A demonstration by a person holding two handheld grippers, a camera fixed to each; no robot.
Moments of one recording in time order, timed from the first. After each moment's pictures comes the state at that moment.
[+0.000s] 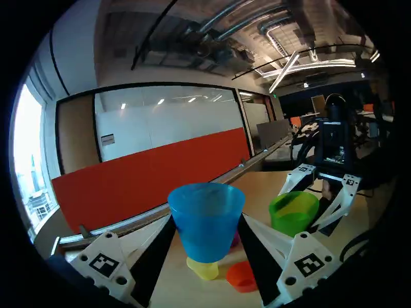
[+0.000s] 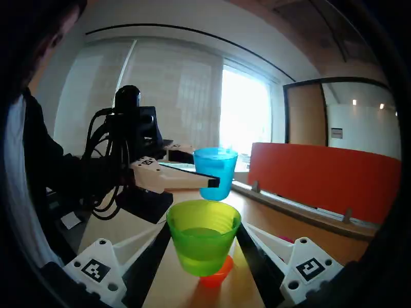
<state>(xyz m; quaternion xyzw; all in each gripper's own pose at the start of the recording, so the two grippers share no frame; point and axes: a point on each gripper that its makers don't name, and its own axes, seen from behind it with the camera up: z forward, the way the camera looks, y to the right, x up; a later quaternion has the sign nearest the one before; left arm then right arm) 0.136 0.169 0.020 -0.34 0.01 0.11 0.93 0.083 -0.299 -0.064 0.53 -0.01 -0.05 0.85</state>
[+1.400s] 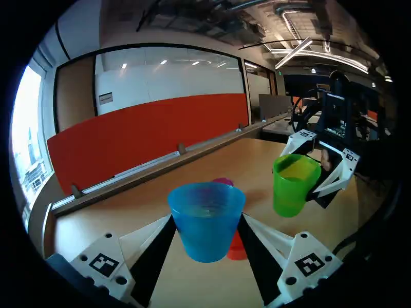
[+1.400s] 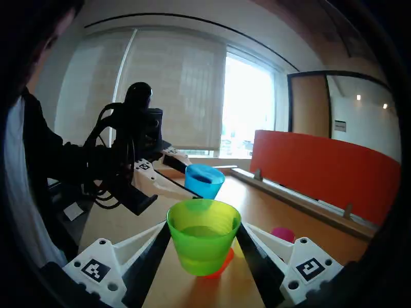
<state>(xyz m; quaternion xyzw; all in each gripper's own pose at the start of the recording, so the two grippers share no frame) 0.063 0.142 0.011 -0.35 -0.13 0.11 0.92 0.068 -0.294 -0.065 0.54 -0.05 -0.08 0.84</state>
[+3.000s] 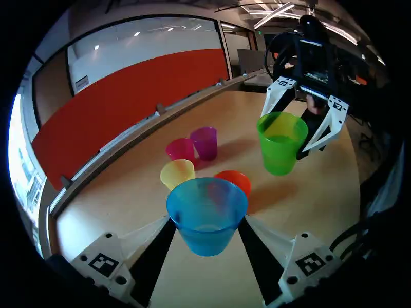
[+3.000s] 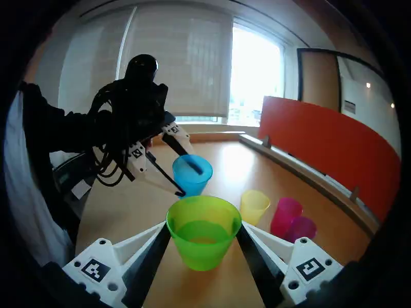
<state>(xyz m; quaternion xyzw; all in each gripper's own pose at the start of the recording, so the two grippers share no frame) -0.014 0.134 -0.014 -0.38 -0.23 0.22 0.87 0.012 -0.269 -0.063 0.55 -0.15 -0.14 0.81</state>
